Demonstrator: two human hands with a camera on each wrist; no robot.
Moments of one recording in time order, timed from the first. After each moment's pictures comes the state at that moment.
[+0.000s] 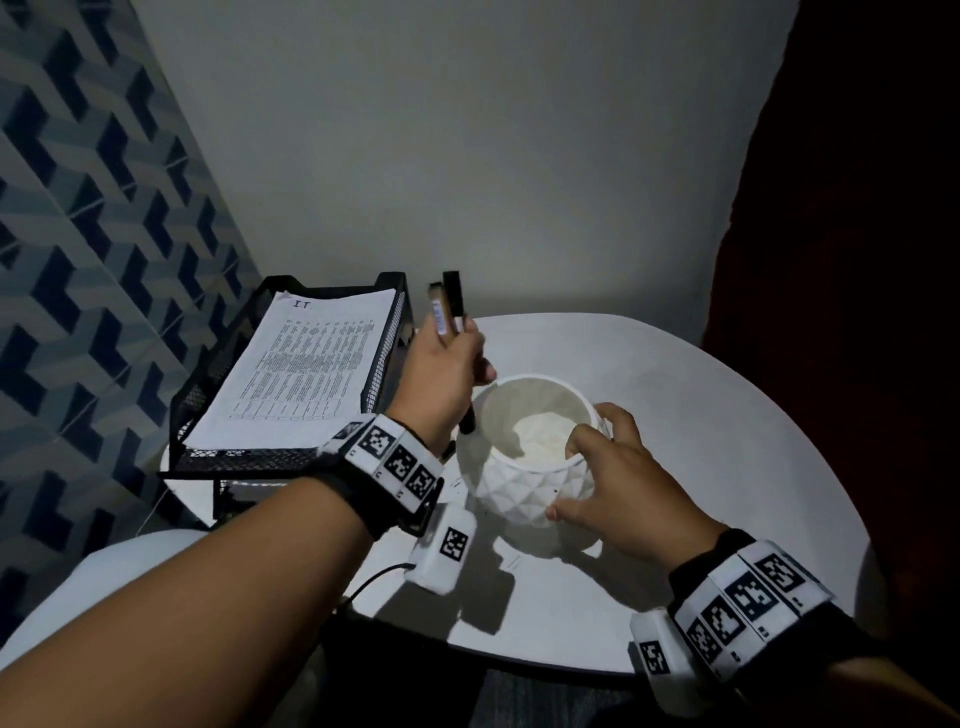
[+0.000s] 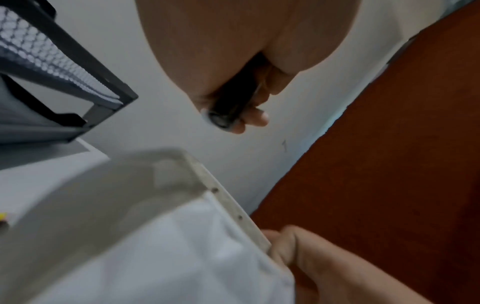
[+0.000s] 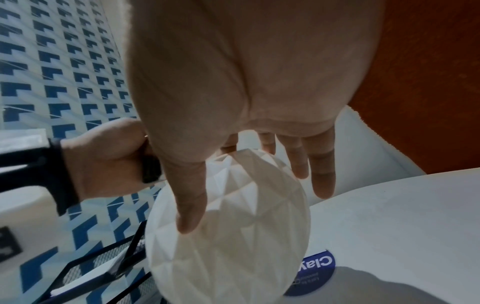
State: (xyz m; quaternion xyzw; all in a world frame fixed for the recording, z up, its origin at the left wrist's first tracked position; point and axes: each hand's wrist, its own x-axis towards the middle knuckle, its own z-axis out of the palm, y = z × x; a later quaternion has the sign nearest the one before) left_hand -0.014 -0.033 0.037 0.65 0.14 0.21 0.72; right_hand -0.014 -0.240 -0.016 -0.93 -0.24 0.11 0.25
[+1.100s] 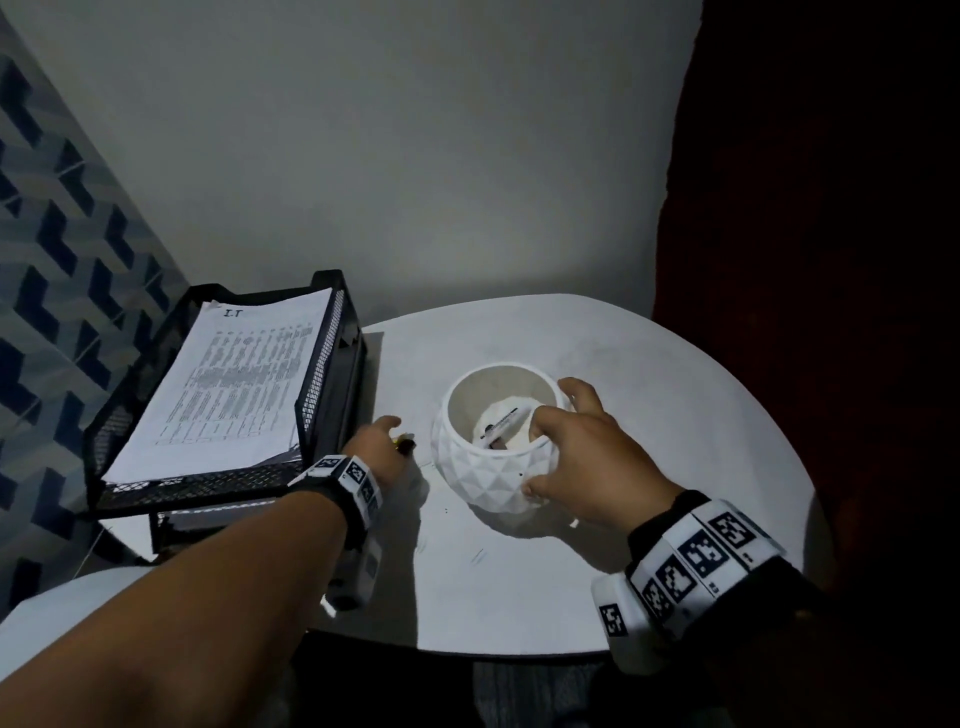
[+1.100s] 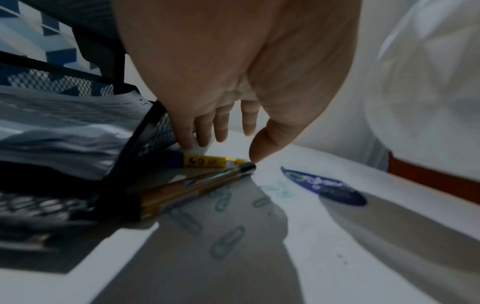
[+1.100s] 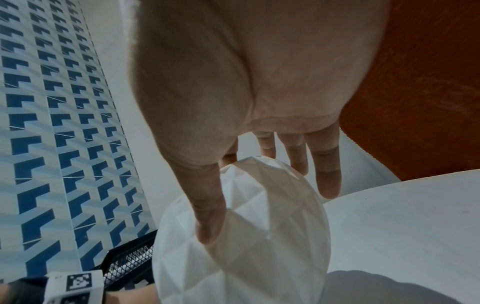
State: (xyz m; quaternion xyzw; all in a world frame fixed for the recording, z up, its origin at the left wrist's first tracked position) left_hand 0.022 0.042 -0.131 0.94 0.24 -0.05 0.25; right_hand -0.002 -0.251 -0.005 -0.94 -0.20 0.12 0.25
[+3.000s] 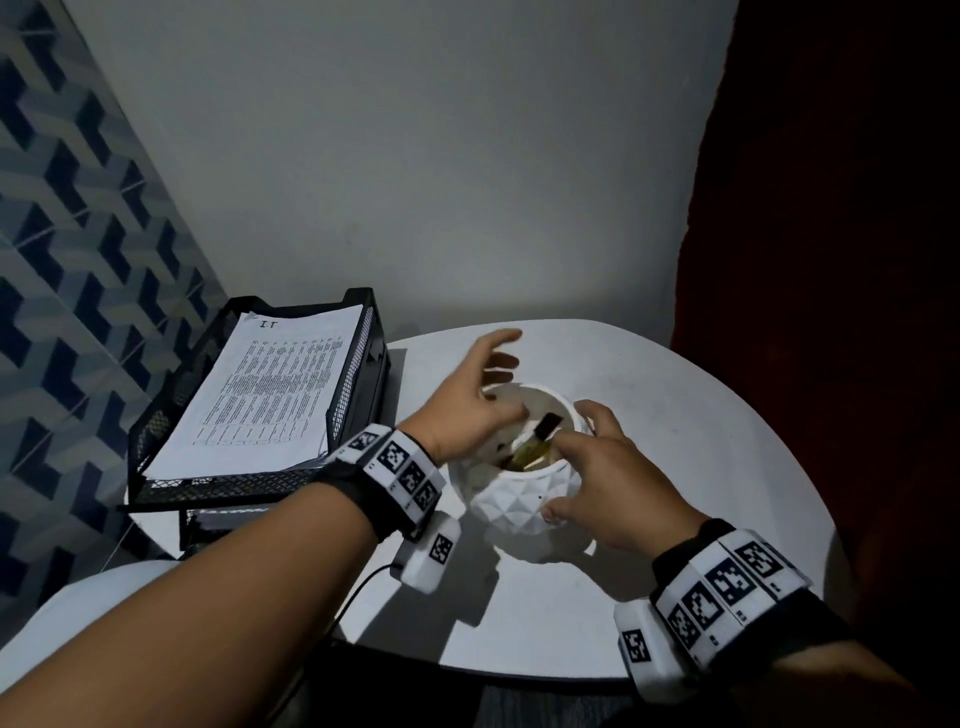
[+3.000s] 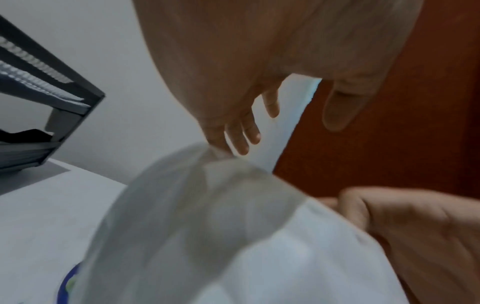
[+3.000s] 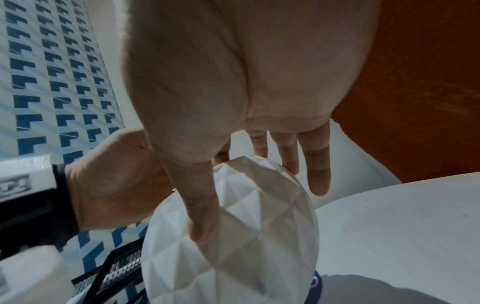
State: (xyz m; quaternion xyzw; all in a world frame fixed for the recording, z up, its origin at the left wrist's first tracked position) left_hand 0.006 -0.051 0.012 0.81 -0.04 0.04 0.59; right_hand -0.005 -0.256 -0.005 -0.93 -0.23 0.10 0.25
